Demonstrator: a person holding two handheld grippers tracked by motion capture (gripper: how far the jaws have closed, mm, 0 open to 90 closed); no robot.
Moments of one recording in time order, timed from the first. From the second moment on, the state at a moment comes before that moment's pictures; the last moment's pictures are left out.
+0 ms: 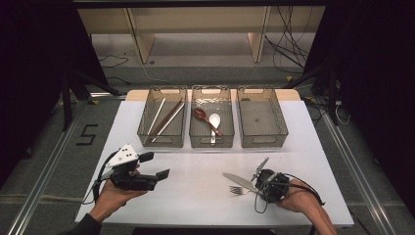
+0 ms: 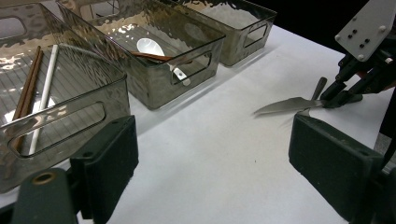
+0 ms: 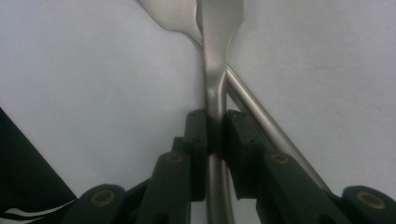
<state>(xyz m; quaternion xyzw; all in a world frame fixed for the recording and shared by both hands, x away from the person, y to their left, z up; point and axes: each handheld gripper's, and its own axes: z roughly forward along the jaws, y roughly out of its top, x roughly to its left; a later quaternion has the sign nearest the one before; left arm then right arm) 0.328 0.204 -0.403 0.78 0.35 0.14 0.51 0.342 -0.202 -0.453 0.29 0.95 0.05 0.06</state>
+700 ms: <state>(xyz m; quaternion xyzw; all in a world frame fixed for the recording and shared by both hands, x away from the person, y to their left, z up) 0.328 0.205 -0.402 0.78 0.35 0.14 0.51 0.351 -0.213 -0.453 0.33 0.94 0.10 0.01</state>
